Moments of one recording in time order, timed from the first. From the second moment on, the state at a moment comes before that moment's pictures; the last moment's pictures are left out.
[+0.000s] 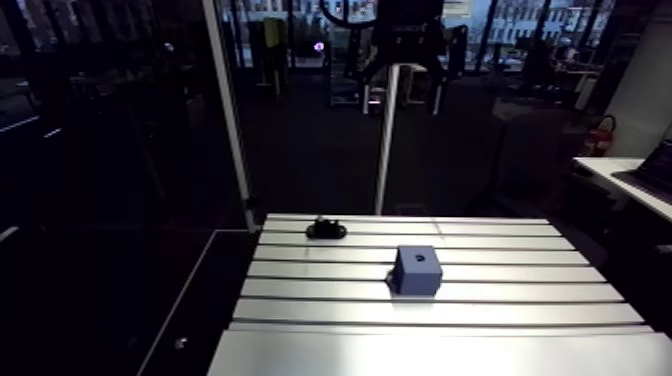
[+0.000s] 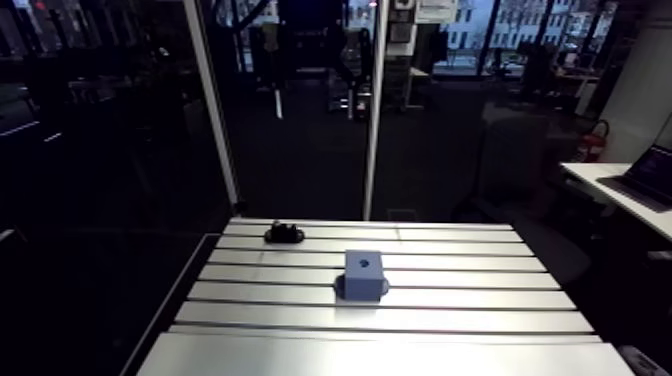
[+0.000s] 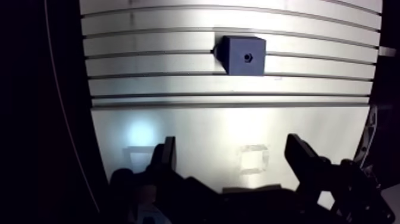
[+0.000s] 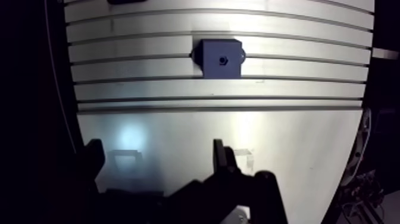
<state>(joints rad) -0.01 -1.49 1.42 -1.45 -1.59 -1.58</state>
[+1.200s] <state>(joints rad) 0.10 -1.42 1.43 -1.55 -1.59 -1.57</state>
